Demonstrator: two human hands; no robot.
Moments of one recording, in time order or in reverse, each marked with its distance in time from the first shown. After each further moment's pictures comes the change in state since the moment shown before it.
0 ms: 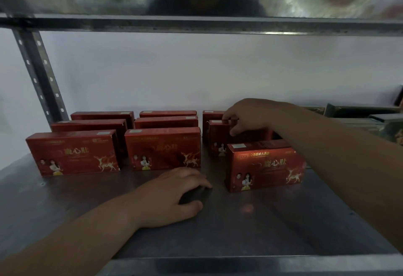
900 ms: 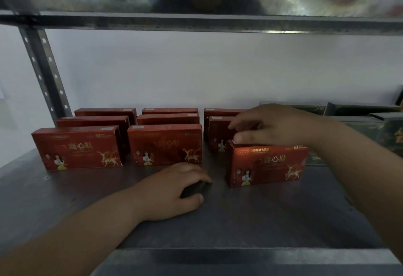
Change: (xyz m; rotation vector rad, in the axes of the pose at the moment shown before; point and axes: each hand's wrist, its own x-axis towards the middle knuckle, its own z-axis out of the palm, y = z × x) left_hand -0.001 0.000 0.002 0.016 0.067 0.024; right_hand -0.092 -0.013 0.000 0.363 0.131 -0.124
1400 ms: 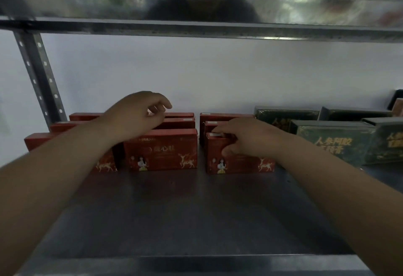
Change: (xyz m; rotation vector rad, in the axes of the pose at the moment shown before) left_hand 0.035 -0.048 -0.121 0.086 0.438 -0.193; right_hand 0.038 0.005 0.035 -0.187 0.015 0.033
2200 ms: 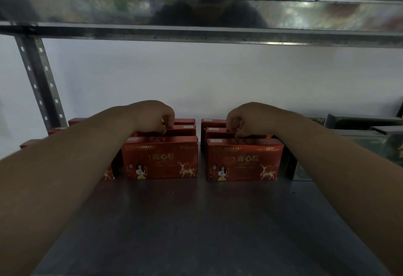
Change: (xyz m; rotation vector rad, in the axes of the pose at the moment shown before) left_hand 0.071 -0.035 0.024 0.281 -0.397 -0.079; right_hand 0.055 0.050 -0.027 0.015 -0.049 0.028
